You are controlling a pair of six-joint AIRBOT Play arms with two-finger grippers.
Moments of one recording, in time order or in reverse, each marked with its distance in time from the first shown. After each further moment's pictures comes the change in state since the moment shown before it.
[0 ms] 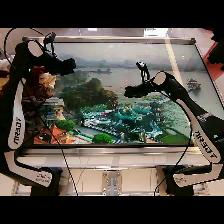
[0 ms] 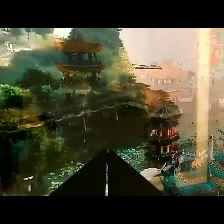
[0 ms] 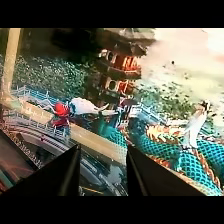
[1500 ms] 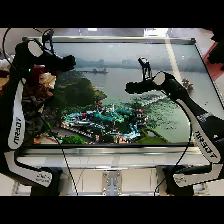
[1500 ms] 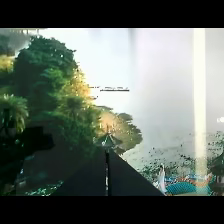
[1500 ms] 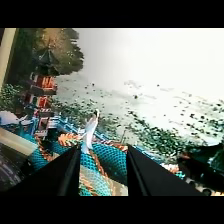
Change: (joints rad) left arm 0.000 0.000 0.000 0.000 0.094 0.000; right arm 0.000 0.000 0.000 -0.060 -0.135 0.000
